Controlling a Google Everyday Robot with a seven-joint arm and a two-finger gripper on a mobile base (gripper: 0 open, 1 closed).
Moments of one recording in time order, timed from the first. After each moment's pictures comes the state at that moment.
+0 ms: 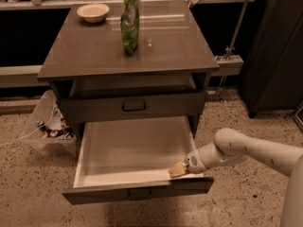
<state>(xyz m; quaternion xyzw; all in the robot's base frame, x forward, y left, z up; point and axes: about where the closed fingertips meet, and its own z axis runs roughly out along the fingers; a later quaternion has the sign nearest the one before) 0.499 -0.099 0.456 -0.17 0.90 0.39 0.06</state>
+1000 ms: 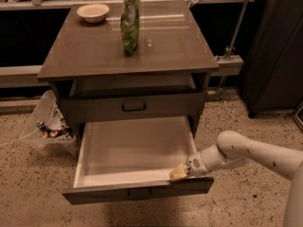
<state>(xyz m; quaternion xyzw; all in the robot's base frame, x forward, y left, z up) 0.489 -0.101 0.456 -0.17 0.89 0.42 0.05</state>
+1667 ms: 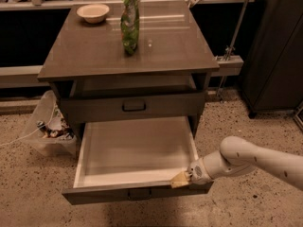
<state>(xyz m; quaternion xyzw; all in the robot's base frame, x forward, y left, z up) 0.461 -0.098 0.471 -0.20 0.89 0.41 0.06</state>
